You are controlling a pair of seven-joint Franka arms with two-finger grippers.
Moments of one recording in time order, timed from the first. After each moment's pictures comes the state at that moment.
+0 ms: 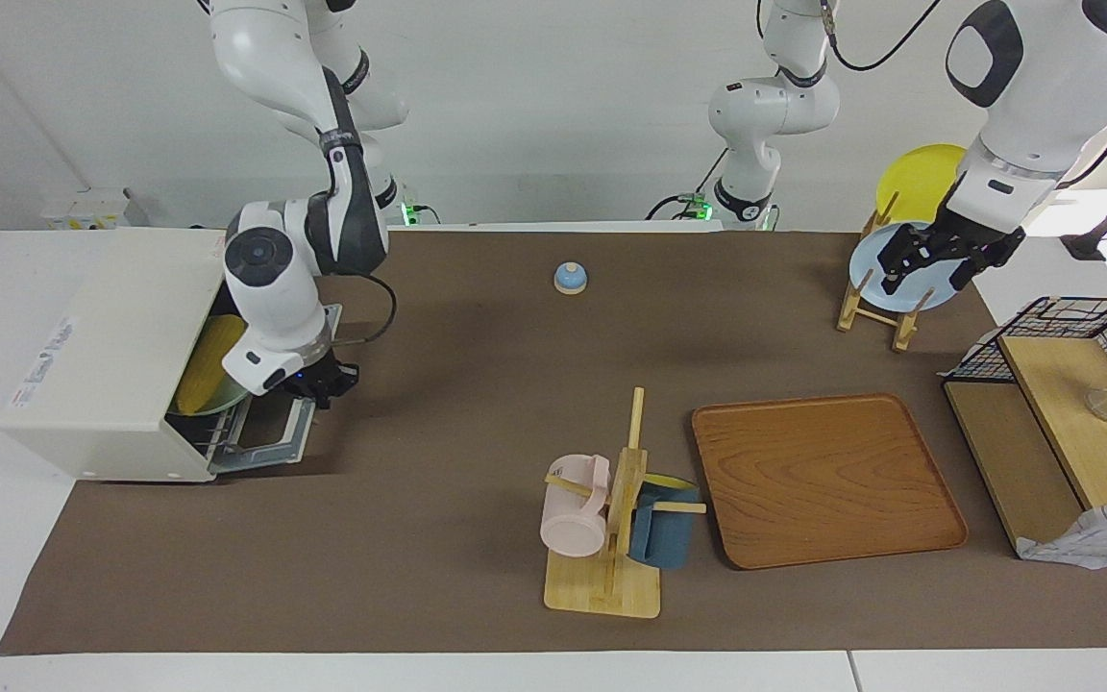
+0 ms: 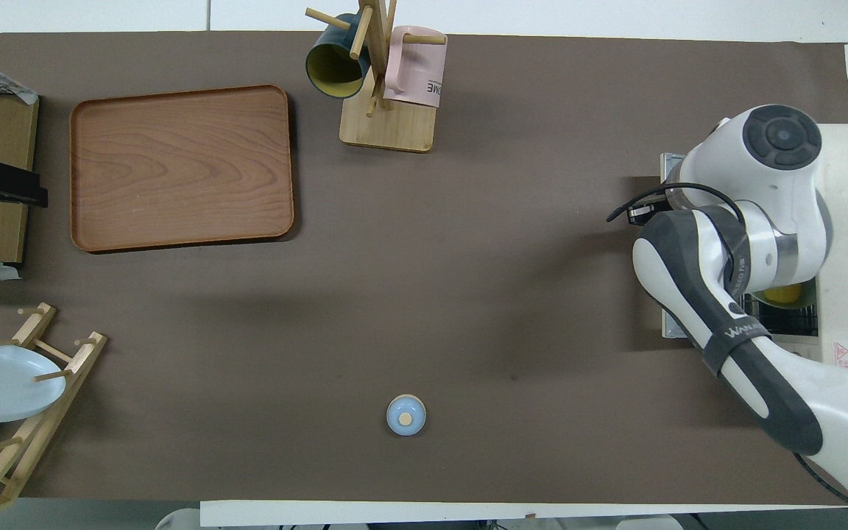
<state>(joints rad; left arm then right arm) 0.01 -0.06 -0.08 -1.72 0.01 1.69 -0.02 0.11 0.26 -0.02 -2.00 -0.10 2.20 0.05</state>
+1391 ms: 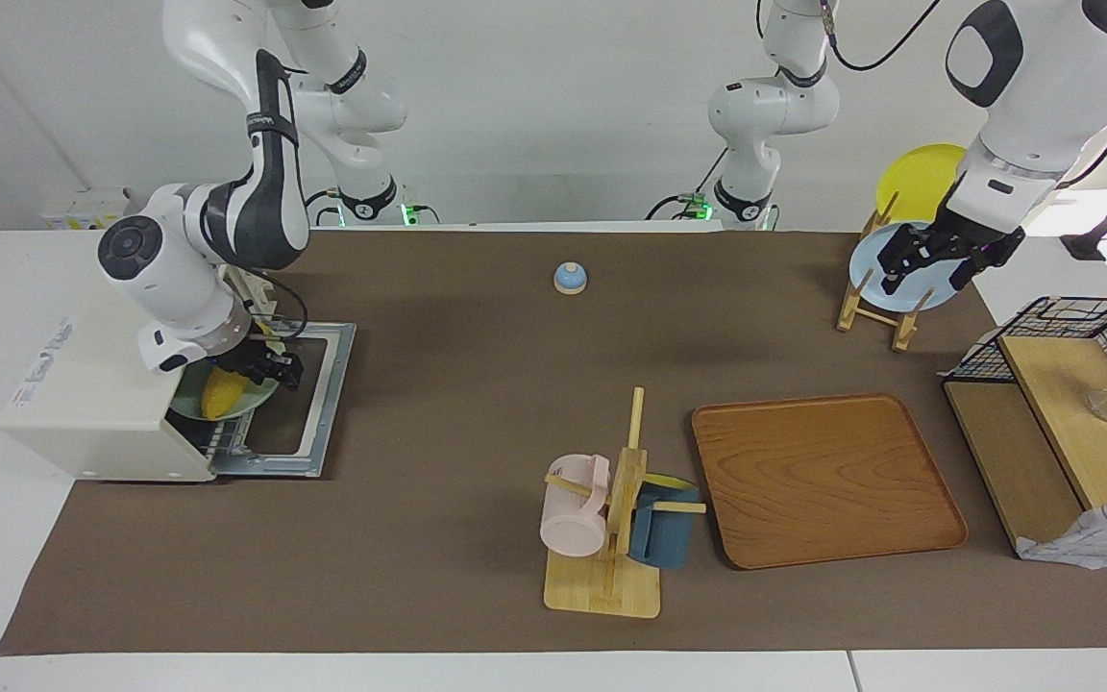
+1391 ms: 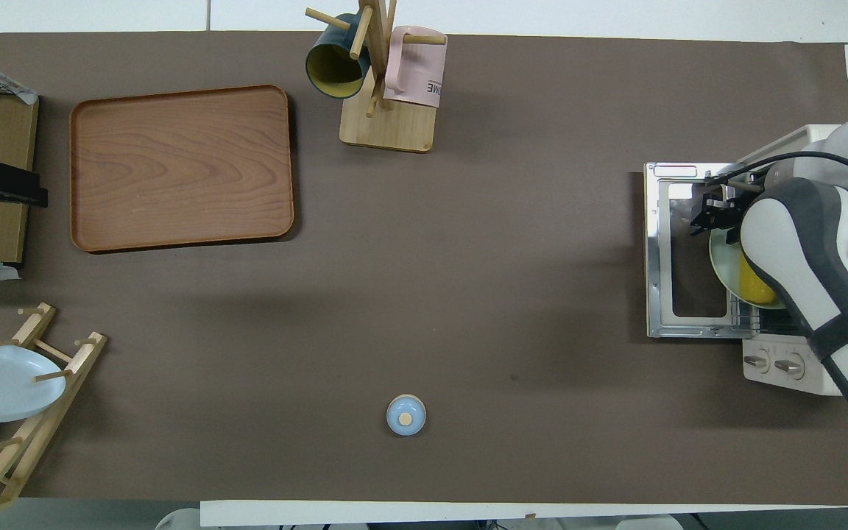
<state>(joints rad) 0.01 -0.06 -0.08 -1.72 0.01 1.69 -0.02 -0.07 0.16 -0.03 -2.03 0.05 2.06 0.11</state>
